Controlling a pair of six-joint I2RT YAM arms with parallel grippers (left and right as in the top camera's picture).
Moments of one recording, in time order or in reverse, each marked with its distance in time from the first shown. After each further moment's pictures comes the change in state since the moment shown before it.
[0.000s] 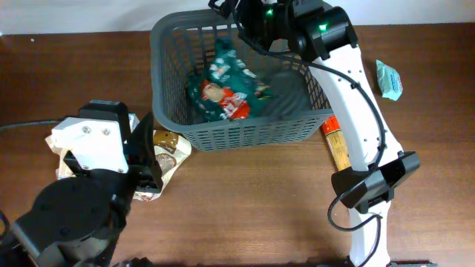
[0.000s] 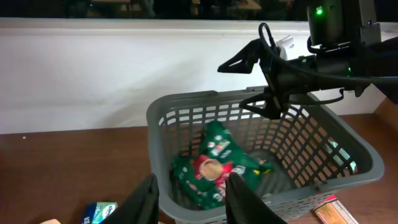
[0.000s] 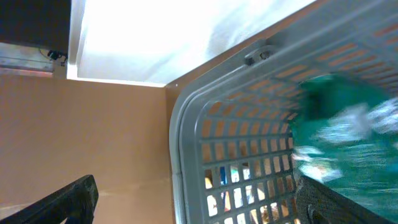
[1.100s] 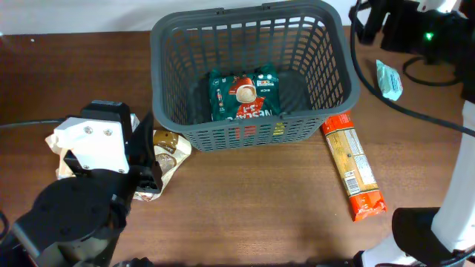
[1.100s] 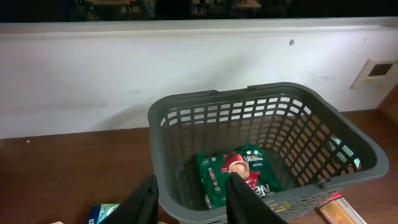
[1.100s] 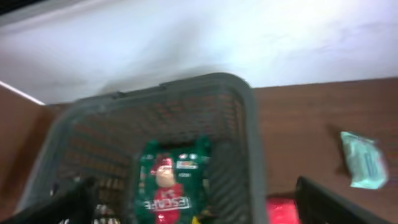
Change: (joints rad) left arm 0.000 0.000 0.000 0.000 0.000 0.026; right arm -0.423 -0.411 0.041 -0.489 0.157 -0.842
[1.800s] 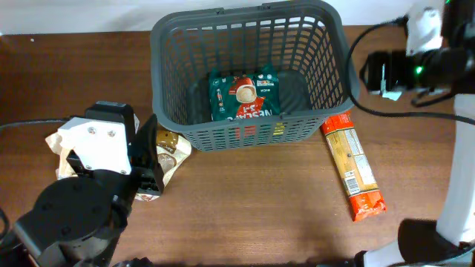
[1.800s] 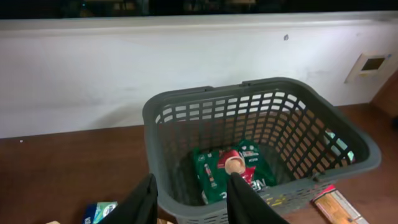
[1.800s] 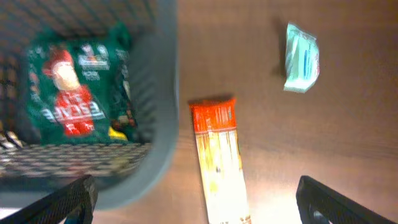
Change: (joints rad) left arm 0.000 0.000 0.000 -0.012 0.027 0.000; right arm -0.070 -0.105 -0.442 -0.116 0.160 -0.254
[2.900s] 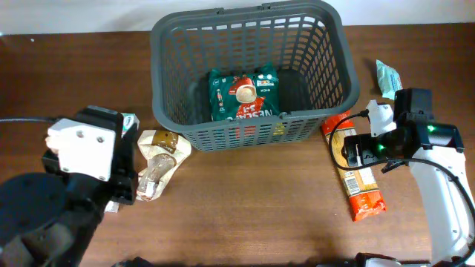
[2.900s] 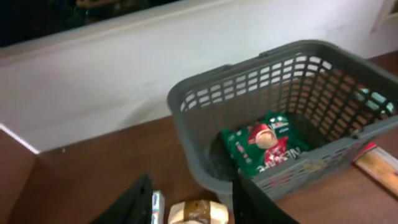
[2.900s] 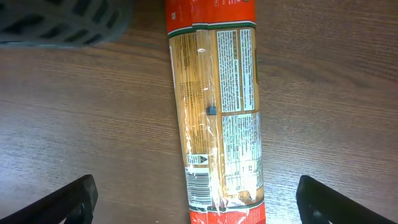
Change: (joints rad) left arm 0.306 -0.002 0.086 -0.132 0.289 0.275; right arm -0.066 -0.296 -1.033 0.512 0.003 -0.139
